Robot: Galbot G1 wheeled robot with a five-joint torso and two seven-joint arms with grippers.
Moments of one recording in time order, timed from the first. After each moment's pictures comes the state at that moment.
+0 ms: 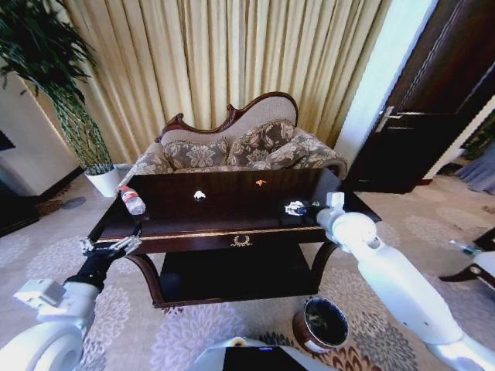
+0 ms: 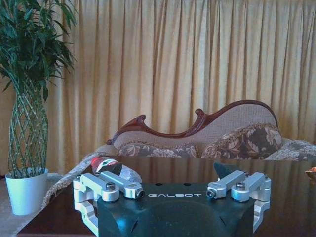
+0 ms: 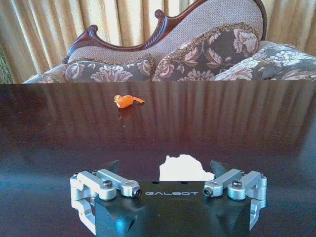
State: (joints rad) left arm 1.88 -1.13 -1.05 -2.50 -0.72 0.24 -0.11; right arm -0.89 0.82 0.30 1.95 1.03 -0.73 0.34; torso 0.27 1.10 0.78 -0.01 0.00
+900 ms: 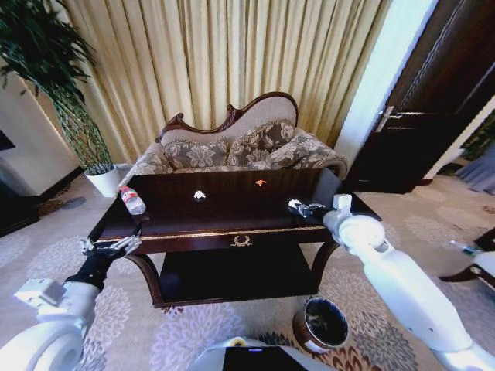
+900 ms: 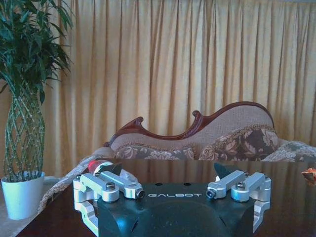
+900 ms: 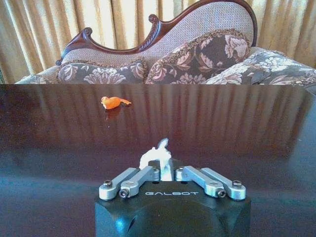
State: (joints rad) left arm 1.88 -1.12 -1.05 -2.50 -0.72 0.24 -0.10; right arm -0.95 0.80 0.39 1.96 0.98 -0.73 0.27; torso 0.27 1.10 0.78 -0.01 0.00
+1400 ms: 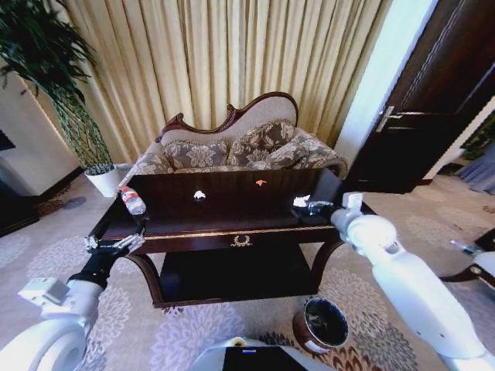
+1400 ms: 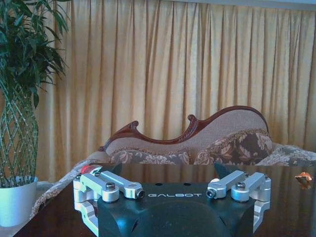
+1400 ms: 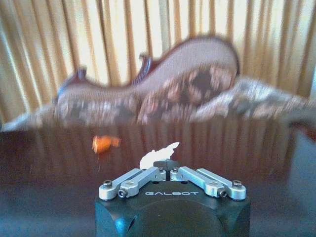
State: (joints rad) left arm 1.86 -1.12 -1.03 -2.50 -0.71 0.23 -0.09; right arm -1.02 0.80 0.55 2.02 1.00 -0.64 0.24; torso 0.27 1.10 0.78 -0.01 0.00
